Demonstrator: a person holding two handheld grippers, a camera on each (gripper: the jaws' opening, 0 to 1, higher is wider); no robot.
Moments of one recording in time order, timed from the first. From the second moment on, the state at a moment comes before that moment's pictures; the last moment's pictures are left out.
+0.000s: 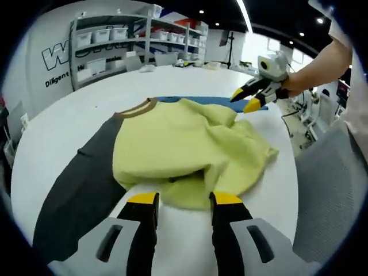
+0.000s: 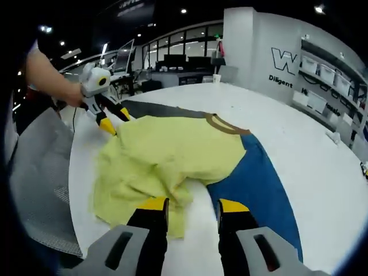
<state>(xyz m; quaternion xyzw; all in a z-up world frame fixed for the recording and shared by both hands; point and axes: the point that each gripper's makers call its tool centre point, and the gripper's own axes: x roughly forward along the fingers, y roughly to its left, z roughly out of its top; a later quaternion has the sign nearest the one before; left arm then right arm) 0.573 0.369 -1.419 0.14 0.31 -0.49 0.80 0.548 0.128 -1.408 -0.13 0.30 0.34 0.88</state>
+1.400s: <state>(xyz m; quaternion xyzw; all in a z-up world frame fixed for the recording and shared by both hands) 0.561 0.377 -1.413 0.18 0.34 -0.50 0.77 0.519 0.142 -1.432 -0.13 0.33 0.37 0.86</state>
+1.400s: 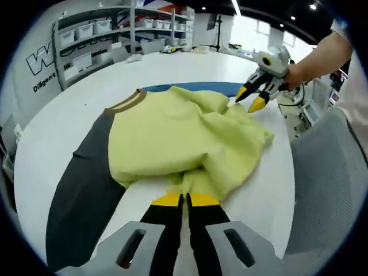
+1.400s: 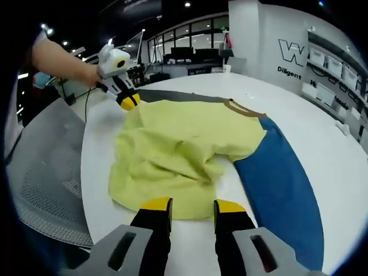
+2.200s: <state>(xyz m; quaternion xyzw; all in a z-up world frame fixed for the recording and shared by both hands) 0.511 0.387 -1.368 0.02 0.38 -0.44 0.81 0.522 0.140 -1.445 -0.16 0.34 0.37 0.85</state>
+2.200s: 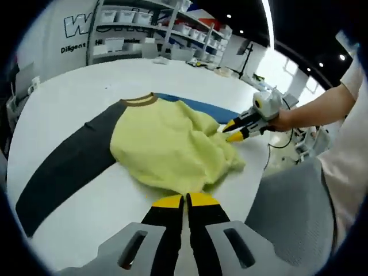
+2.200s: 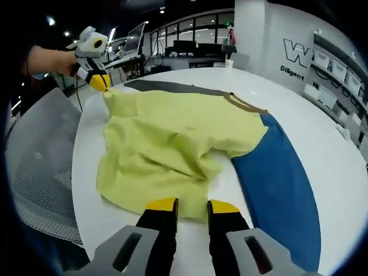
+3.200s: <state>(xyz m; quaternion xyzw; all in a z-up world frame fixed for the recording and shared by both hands) 0.489 0.407 -1.425 0.01 0.42 -0.40 0.81 0.458 0.136 -1.431 -0.14 0.37 0.37 0.84</state>
